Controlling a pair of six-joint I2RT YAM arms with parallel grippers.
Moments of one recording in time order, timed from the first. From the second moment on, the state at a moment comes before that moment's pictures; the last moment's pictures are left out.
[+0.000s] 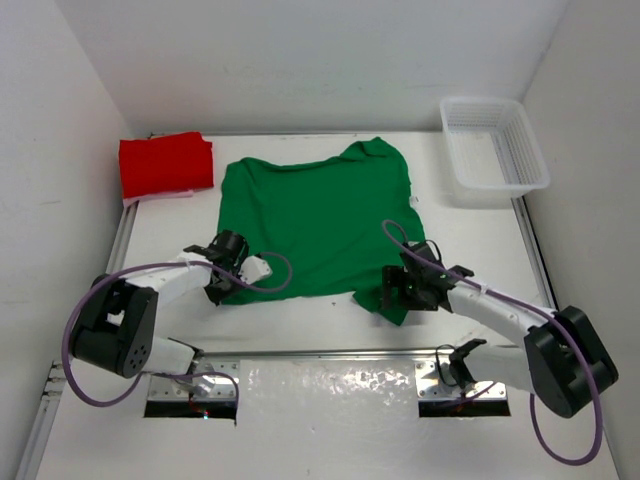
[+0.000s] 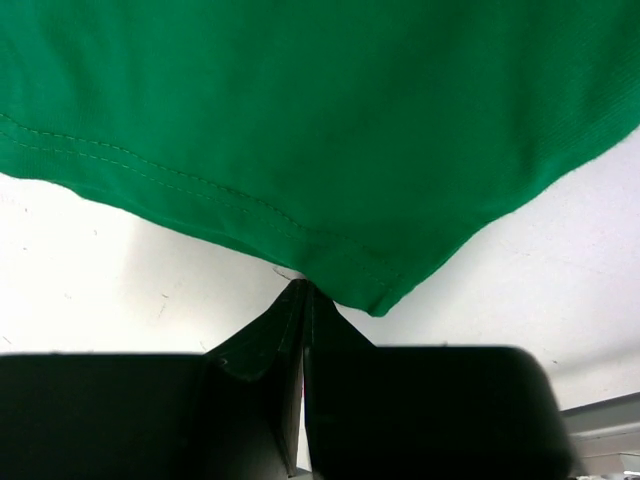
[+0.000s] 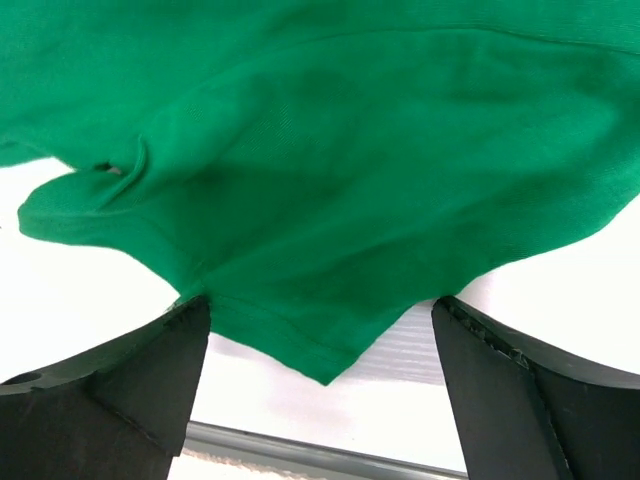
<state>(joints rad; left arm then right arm) -0.32 1.37 0.59 -0.61 -0.11 0.71 0.50 1.18 0.44 -0.39 0.00 0.53</state>
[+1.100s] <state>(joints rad) -0.22 1.69 1.39 -0.45 -0.15 0.51 0.20 1.86 1.45 -0.49 -0.06 0.36</state>
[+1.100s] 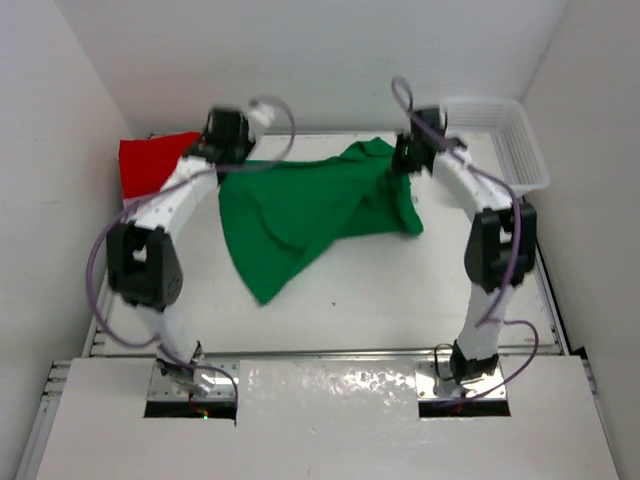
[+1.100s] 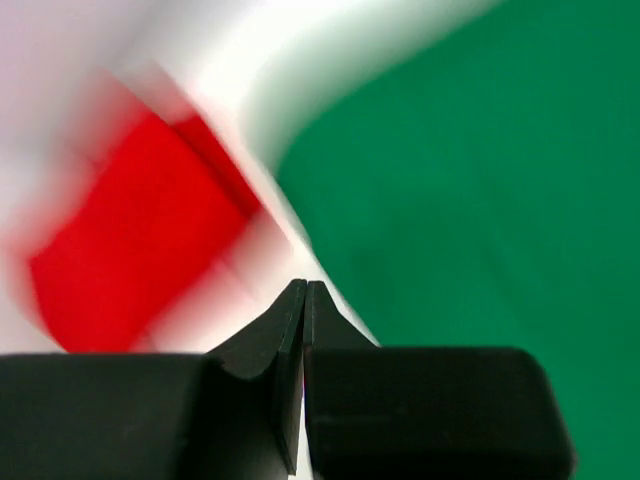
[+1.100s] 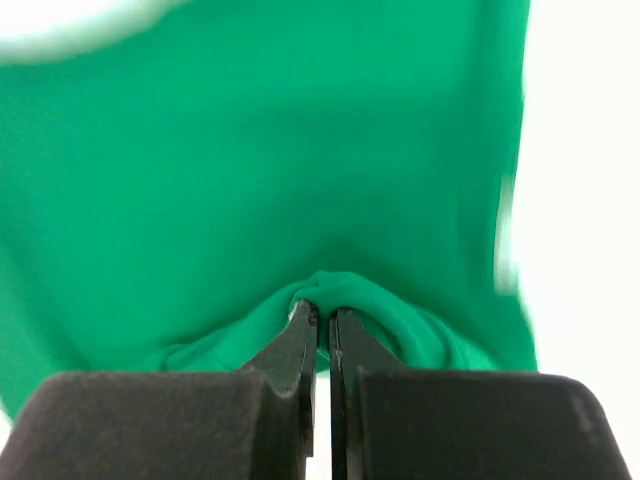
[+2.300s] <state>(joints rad) -0.17 1.52 1.44 -0.57 0.33 0.45 0.49 1.59 1.96 -0.32 -0.02 0.33</state>
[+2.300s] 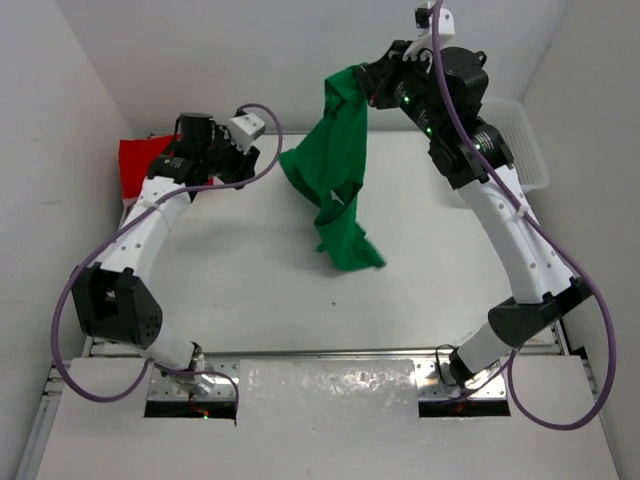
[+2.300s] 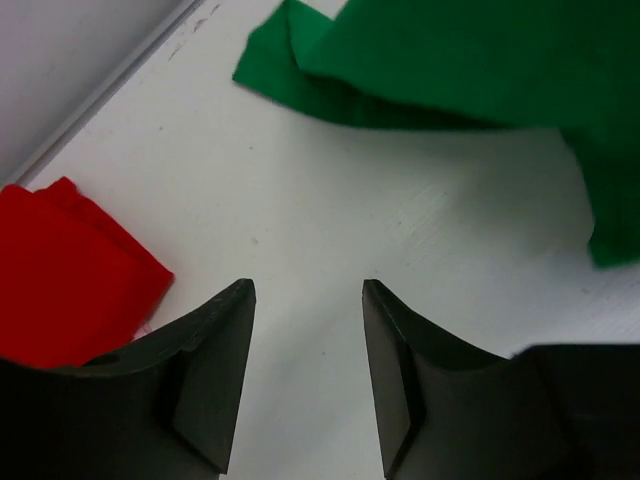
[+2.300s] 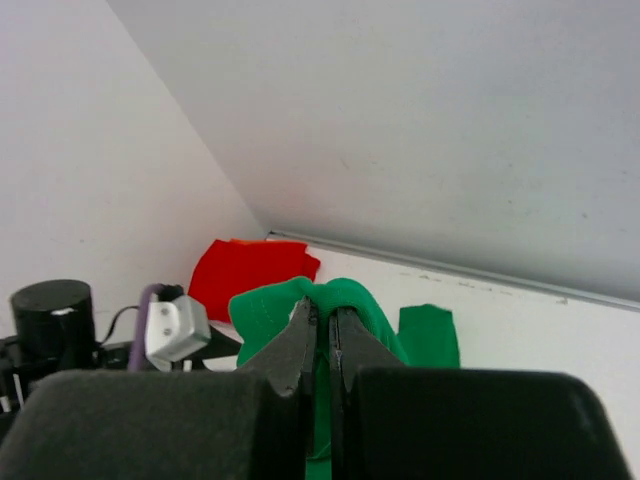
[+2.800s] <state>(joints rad) -0.27 1.49 1.23 -0.67 0.41 0.58 0.30 1.38 1.47 -0.38 -0.03 0.32</state>
